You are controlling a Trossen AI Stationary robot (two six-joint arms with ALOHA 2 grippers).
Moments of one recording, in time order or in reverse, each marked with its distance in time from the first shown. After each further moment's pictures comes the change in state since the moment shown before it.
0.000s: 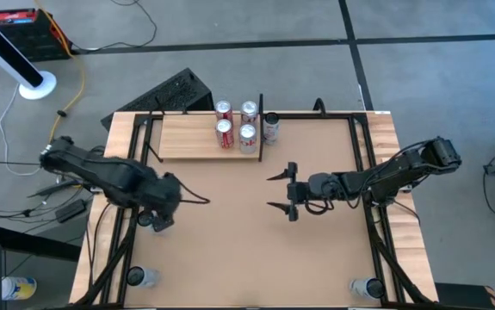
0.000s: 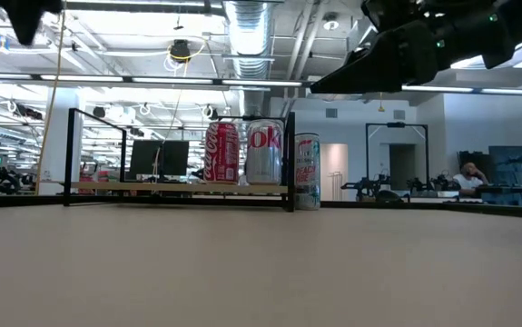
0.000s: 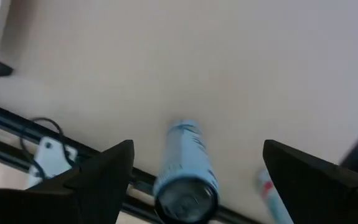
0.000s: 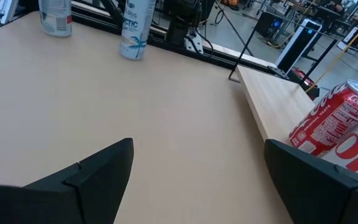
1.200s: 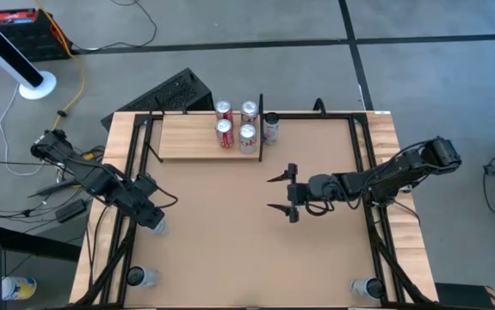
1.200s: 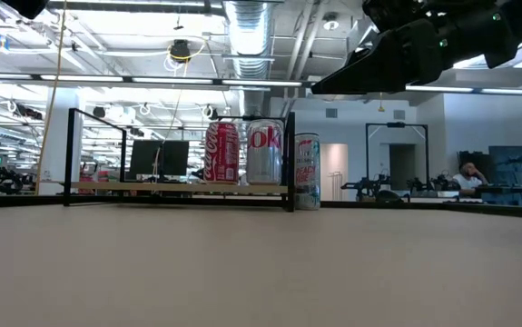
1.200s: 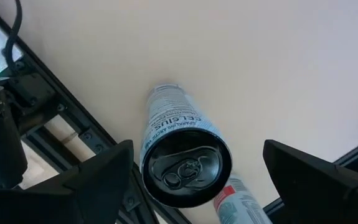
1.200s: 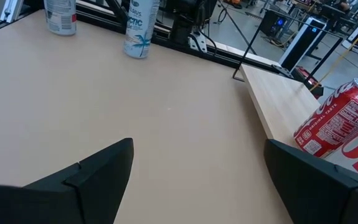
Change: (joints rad) left arm -0.174 -0.255 -0.300 0.129 0.028 -0.676; right arm 0.013 0.000 0.000 -0.010 0.000 0.007
